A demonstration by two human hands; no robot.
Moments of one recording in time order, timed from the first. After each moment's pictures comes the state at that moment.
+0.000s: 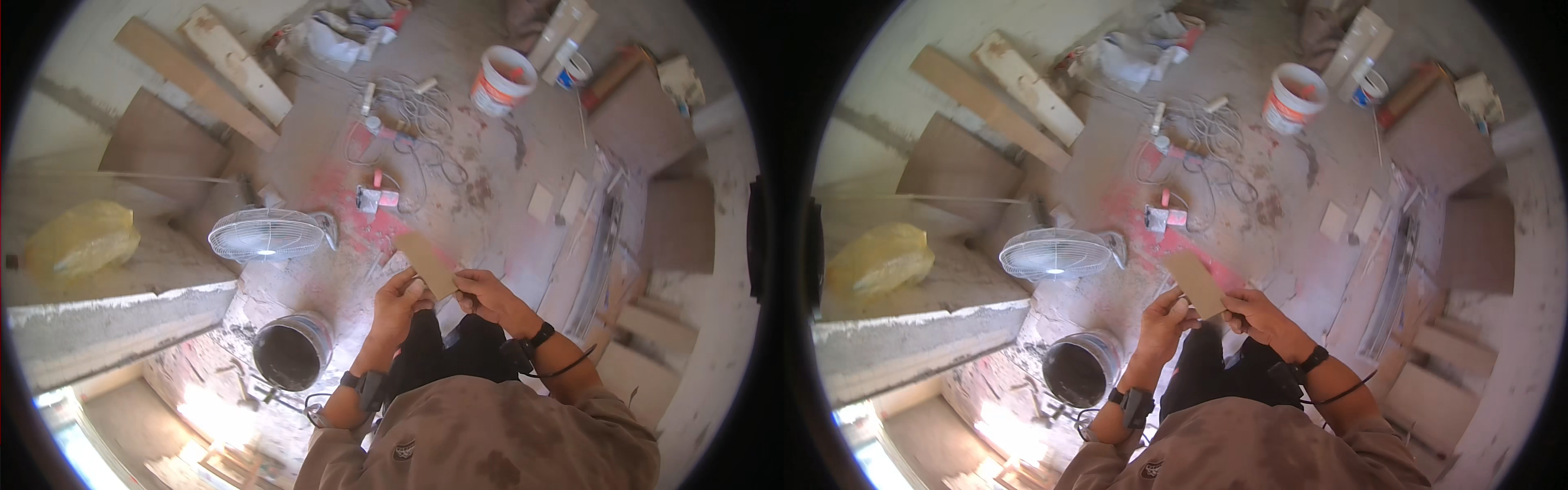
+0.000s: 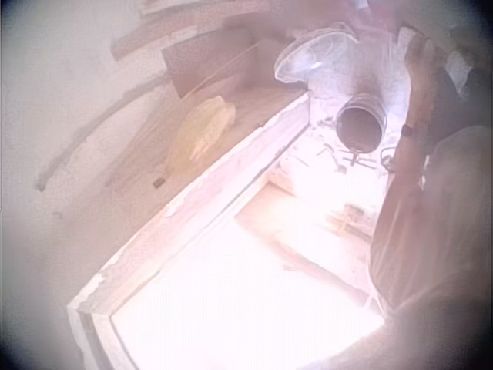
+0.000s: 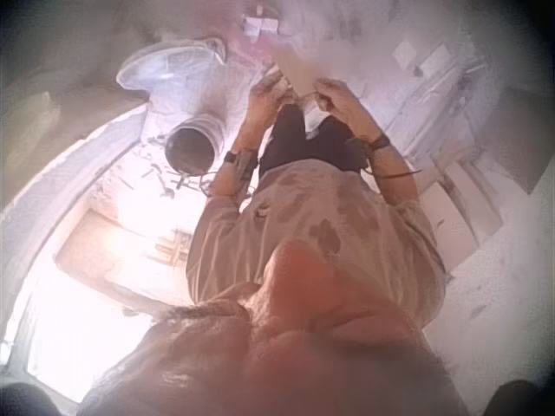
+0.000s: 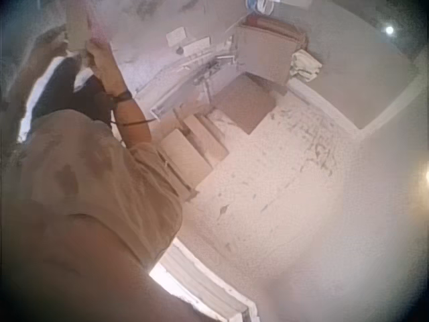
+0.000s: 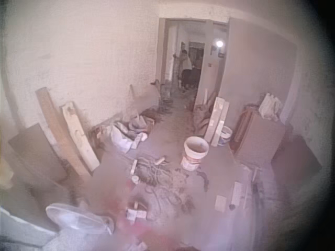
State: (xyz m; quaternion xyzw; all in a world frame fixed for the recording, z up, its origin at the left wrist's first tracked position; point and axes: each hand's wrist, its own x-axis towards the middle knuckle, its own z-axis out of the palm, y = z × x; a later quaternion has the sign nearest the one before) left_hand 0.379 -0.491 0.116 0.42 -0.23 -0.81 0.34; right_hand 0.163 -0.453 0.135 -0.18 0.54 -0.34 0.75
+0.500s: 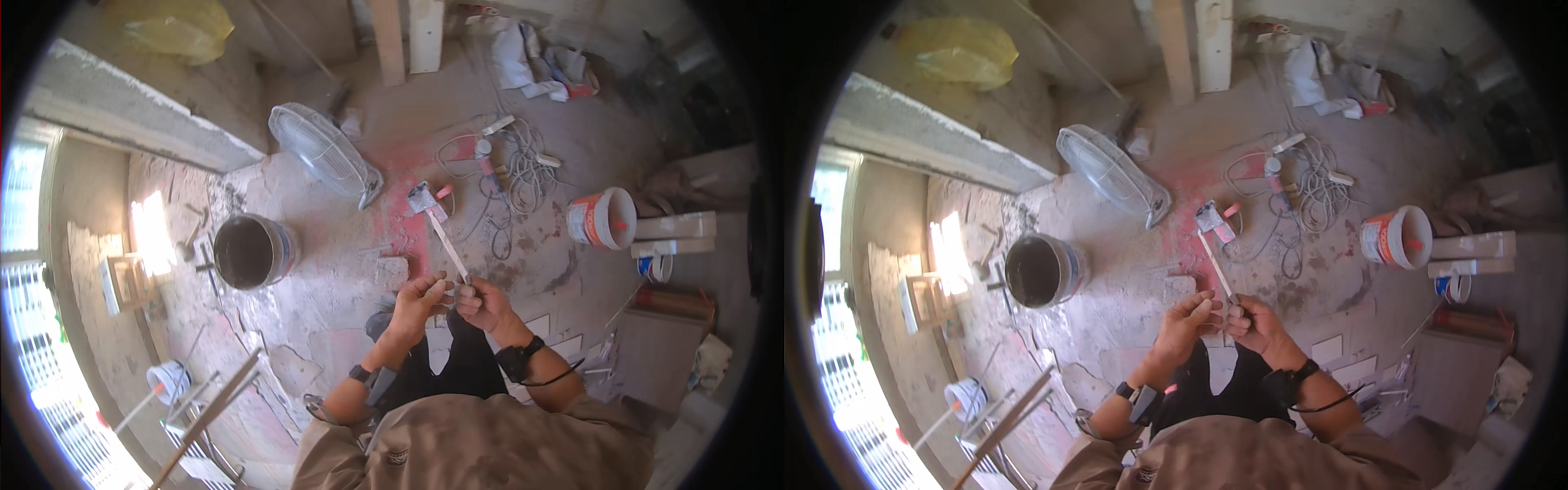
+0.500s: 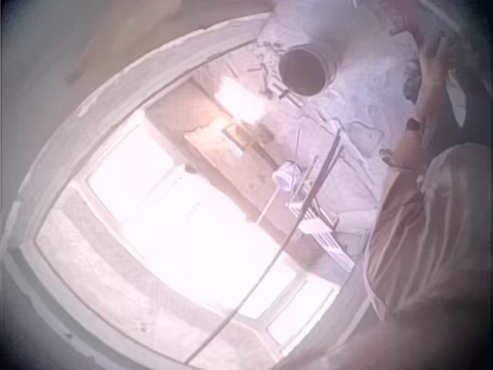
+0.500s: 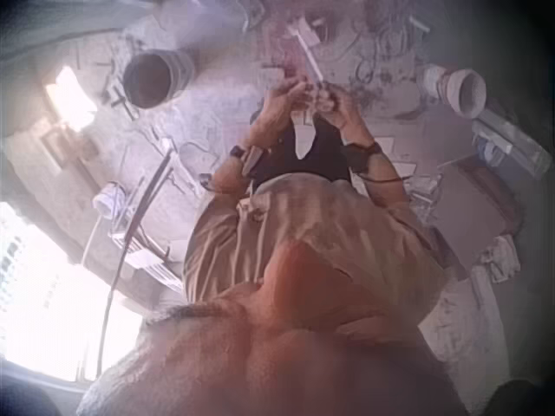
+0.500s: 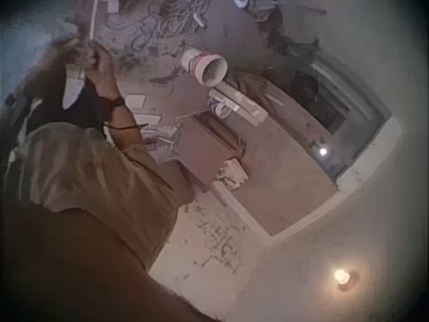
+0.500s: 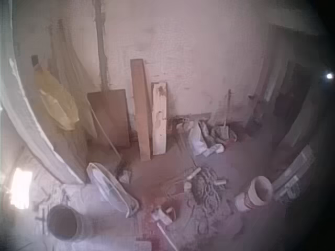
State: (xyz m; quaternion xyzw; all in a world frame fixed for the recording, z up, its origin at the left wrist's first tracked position) left_hand 0.269 -0.538 0.091 0.47 -0.02 -0.69 0.54; right_hand 0.097 -0.635 0.072 0.04 0.27 -0.16 0.95
